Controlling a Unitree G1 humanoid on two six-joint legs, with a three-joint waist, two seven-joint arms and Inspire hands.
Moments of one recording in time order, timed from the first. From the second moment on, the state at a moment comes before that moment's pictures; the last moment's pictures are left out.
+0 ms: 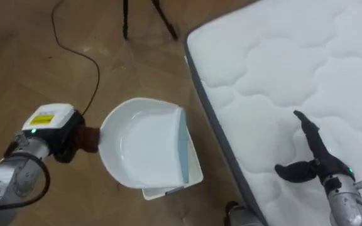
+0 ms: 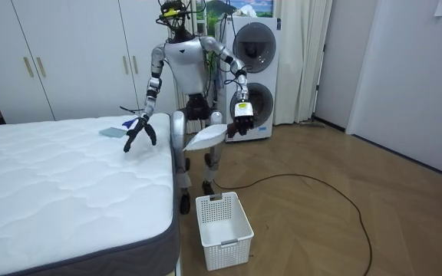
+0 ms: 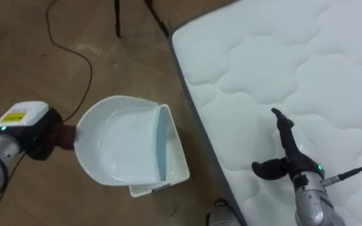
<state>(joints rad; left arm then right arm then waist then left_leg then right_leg) -0.14 0.77 -0.30 0.36 0.66 -0.07 0.05 0.08 -0.52 0.18 0.50 -0.22 -0.20 -0.35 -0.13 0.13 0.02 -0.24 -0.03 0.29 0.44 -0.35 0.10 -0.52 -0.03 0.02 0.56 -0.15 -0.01</state>
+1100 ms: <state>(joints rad) 0.16 0.46 -0.10 0.07 0.20 -0.08 0.10 0.23 -0.41 0.06 0.35 -0.09 -0.17 -0.38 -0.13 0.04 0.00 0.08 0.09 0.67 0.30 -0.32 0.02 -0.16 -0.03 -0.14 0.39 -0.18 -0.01</state>
